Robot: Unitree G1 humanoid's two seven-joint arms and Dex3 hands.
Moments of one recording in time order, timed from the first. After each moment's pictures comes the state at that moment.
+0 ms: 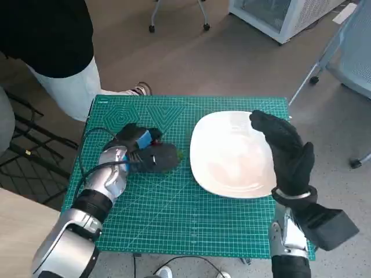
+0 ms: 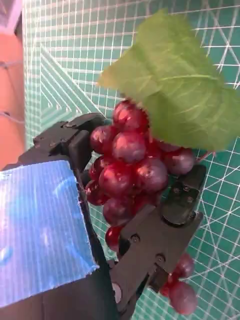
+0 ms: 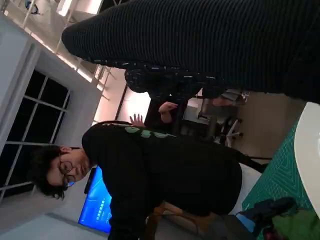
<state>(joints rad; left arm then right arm) -0.85 0.34 -0.49 0.92 0.67 0.18 -0.17 -0.45 -0.07 -0.13 0.48 0.32 -0.77 0.47</state>
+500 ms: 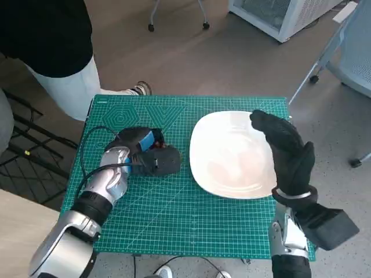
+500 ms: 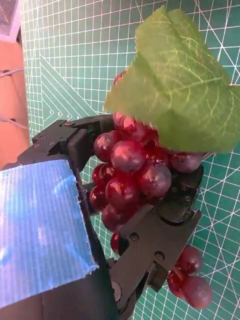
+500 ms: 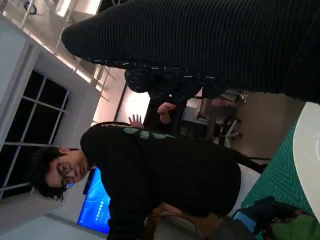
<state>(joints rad) -0.84 0.35 -0.50 0.88 0.68 0.20 -0.18 -0.45 -0.07 -0.14 0.48 0.32 -0.77 0.47</state>
